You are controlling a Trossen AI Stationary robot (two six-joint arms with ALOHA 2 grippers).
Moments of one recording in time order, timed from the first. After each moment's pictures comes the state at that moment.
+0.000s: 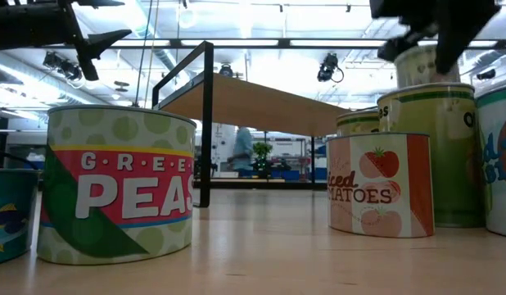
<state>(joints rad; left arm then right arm) -0.02 0.12 0.08 0.50 -0.47 -0.68 0.17 1.27 1.12 -1.12 -0.02 0.10</state>
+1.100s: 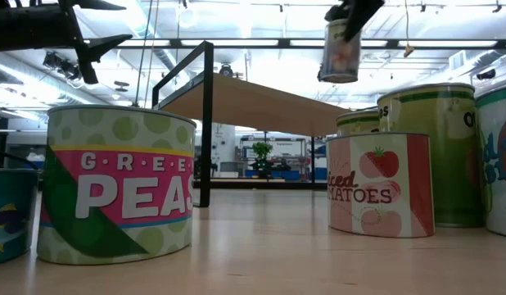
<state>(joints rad) -0.02 0.12 0.08 0.47 -0.49 -0.74 -0.30 1.53 1.82 -1.42 0.03 -0.44</state>
